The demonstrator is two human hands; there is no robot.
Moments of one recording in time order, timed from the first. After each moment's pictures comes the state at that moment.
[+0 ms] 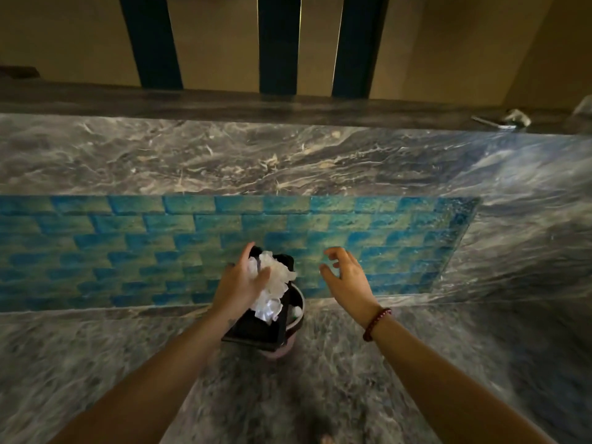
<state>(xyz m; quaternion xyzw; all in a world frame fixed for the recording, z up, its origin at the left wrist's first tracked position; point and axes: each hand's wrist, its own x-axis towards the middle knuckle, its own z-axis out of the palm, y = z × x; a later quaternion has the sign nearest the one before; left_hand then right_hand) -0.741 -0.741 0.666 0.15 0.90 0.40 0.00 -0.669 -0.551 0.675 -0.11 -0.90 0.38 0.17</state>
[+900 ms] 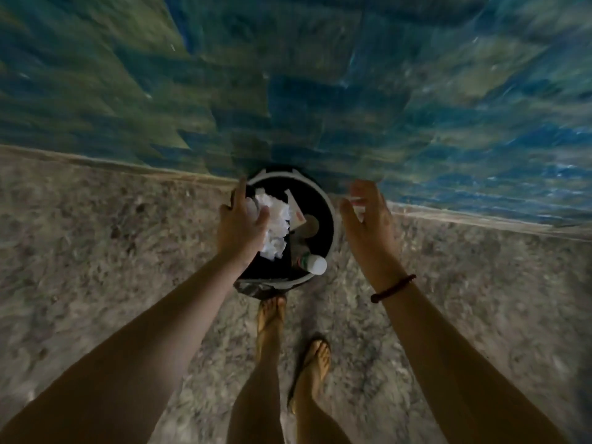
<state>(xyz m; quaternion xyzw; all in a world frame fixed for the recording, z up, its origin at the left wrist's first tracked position) -1.124 -0.587 0.234 -0.13 0.91 0.36 0.16 -1.085 -0.410 0.298 -0.18 -0.89 0.43 0.01</state>
